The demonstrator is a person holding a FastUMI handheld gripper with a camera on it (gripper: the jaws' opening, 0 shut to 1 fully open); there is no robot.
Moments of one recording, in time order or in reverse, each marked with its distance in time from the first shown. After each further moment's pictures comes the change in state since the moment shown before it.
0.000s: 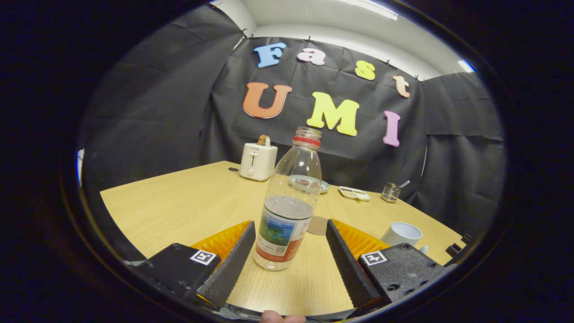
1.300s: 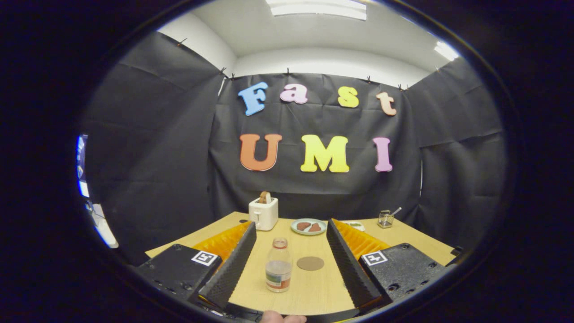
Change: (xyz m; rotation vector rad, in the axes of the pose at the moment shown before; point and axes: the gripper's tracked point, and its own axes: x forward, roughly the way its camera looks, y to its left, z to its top) arm -0.109 -0.050 0.166 0.169 -0.184 0.069
